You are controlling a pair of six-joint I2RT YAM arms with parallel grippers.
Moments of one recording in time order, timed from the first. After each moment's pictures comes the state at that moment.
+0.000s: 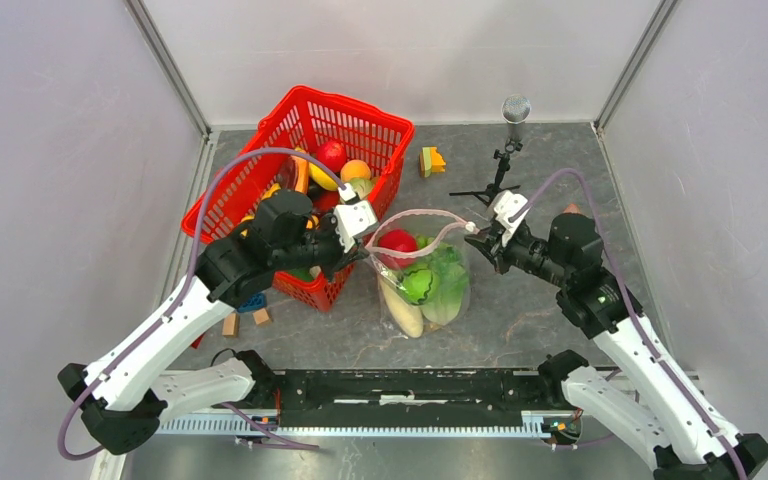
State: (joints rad) left arm -0.78 1.00 1.19 -0.71 0.27 0.29; right arm 0.50 0.74 0.79 -0.29 -0.35 -0.23
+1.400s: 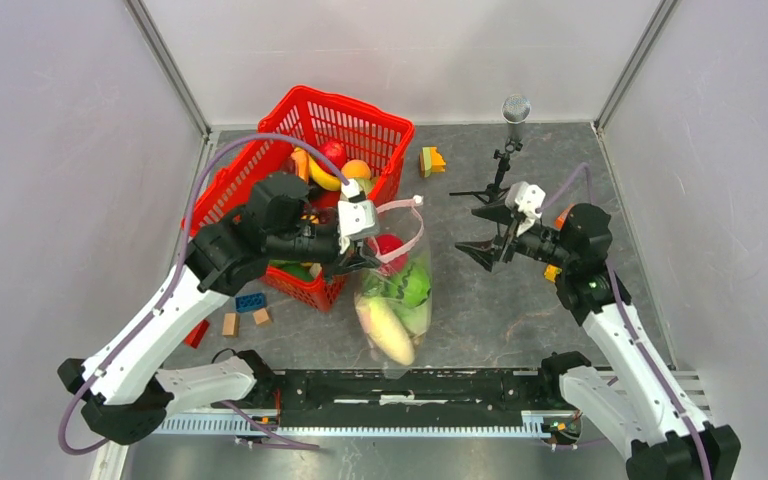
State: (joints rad) left arm -0.77 1.05 1.34 -0.82 0.55 0.34; right arm 0.23 0.84 0.69 0.04 -0.85 -0.16
